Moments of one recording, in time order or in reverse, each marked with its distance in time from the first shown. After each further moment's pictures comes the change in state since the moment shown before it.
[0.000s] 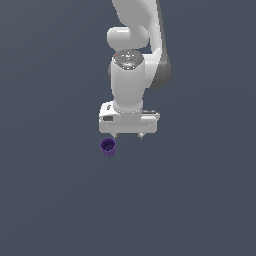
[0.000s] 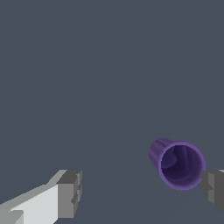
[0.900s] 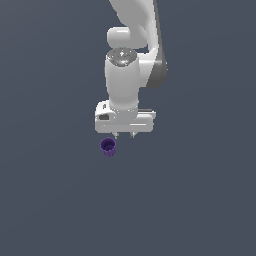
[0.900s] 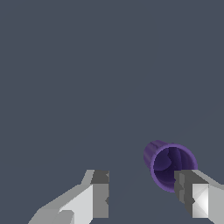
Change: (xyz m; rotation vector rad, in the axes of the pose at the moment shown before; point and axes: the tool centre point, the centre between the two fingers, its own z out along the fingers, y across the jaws) arm 0.000 0.012 -0.003 0.007 0.023 -0.020
